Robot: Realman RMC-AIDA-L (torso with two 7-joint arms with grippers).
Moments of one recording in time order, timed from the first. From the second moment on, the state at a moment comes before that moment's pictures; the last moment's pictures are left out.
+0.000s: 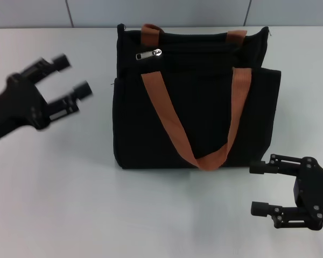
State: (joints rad) left arm -0.45 -2.05 0.24 0.43 1.94 1.83 -0.98; right arm 0.40 2.05 -0.43 -0.52 -2.21 -1.96 1.00
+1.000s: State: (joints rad) left arm -0.67 -2.07 0.47 0.40 1.94 1.37 -0.93; right arm 0.40 2.06 -0.40 -0.51 -2.19 -1.96 1.00
